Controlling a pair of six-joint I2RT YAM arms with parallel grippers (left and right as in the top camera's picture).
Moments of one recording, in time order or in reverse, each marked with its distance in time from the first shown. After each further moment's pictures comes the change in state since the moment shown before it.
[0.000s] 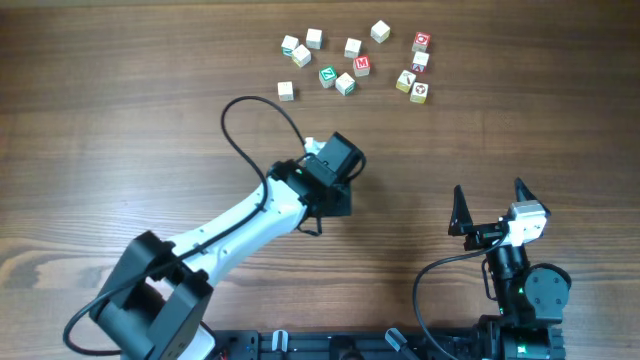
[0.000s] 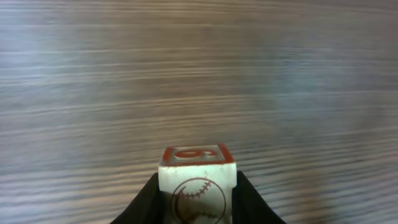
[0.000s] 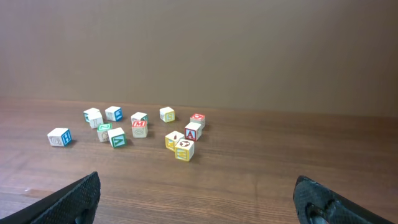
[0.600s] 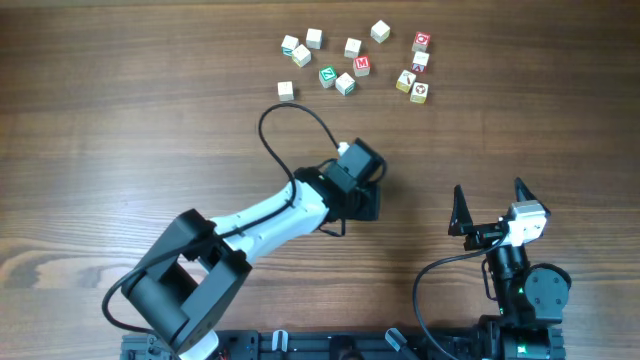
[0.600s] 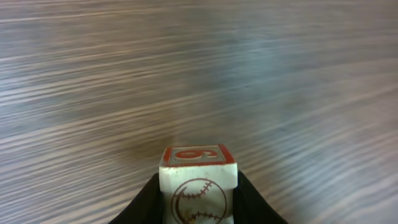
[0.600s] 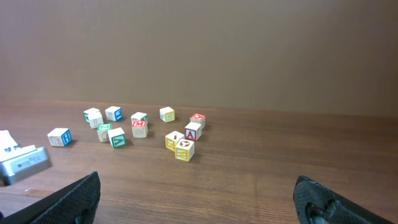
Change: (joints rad) left arm -0.068 0.130 0.000 0.248 0.174 0.035; right arm 0.000 0.000 0.000 0.000 0.000 0.000
